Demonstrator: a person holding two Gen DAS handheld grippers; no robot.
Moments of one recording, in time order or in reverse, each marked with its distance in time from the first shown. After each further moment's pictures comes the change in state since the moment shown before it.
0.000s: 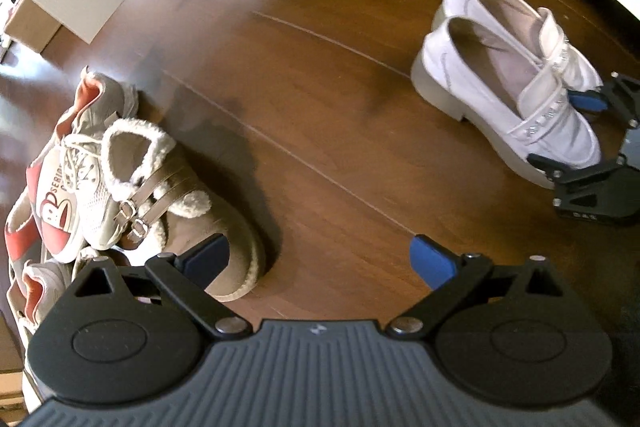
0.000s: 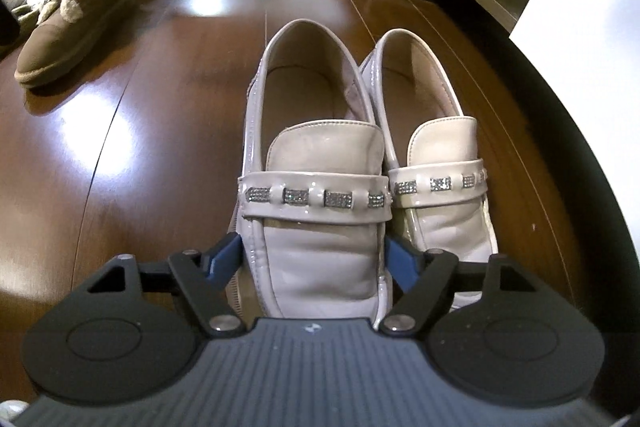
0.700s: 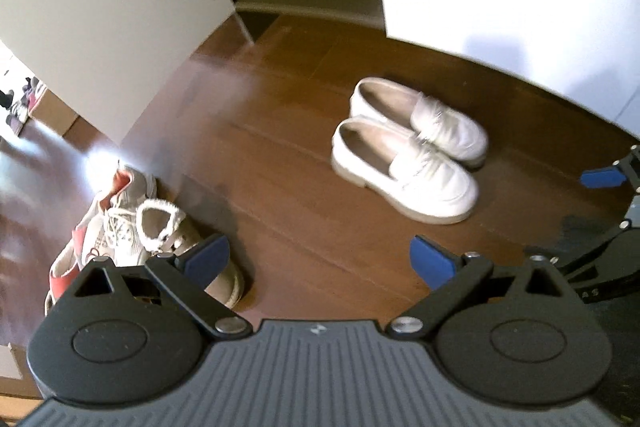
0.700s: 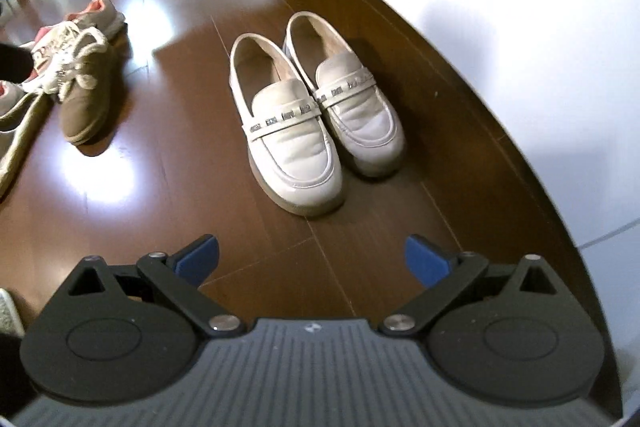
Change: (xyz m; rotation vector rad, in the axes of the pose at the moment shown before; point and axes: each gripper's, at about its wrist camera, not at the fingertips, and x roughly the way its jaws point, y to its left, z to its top) left arm -0.177 -0.079 -0.028 0.078 -0.251 0.010; right arm -0.195 -0.022 -0.014 0.371 0.153 -0.009
